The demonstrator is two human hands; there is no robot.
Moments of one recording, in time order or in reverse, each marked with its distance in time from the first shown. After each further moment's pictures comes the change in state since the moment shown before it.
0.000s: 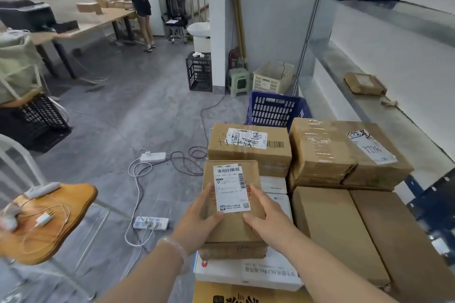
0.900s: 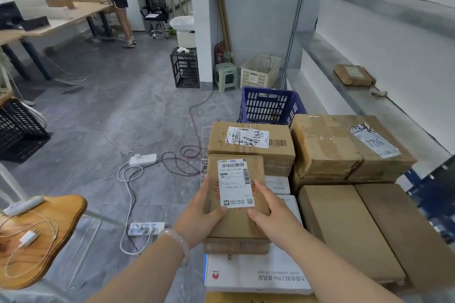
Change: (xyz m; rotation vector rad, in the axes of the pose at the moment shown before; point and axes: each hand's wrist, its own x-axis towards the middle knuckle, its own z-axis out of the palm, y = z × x) left_hand 0.038 0.006 -0.030 0.067 -0.124 -0.001; right_hand 0.019 -0.013 0.014 0.062 0.113 0.009
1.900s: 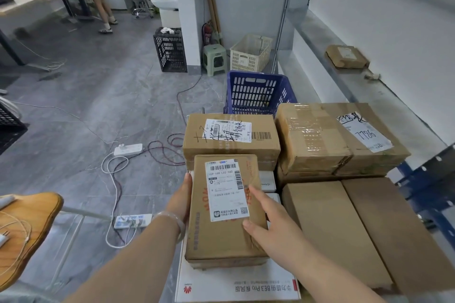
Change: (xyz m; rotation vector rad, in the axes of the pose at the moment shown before) left_hand 0.078 0.003 0.035 -0.667 0.114 -0.511; right_hand -0.007 0.026 -0.038 0.006 -0.054 0.011
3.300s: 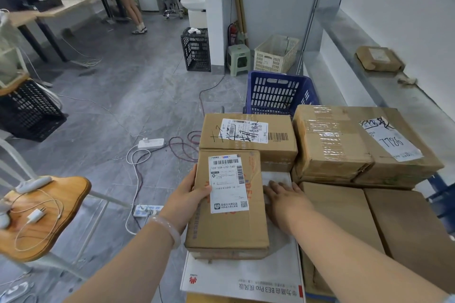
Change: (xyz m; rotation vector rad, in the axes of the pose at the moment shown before) left_hand -0.041 -0.002 -0.012 0.152 -0.102 0.359; right_hand 0.097 0.025 -0.018 -1.207 -0.245 0.068
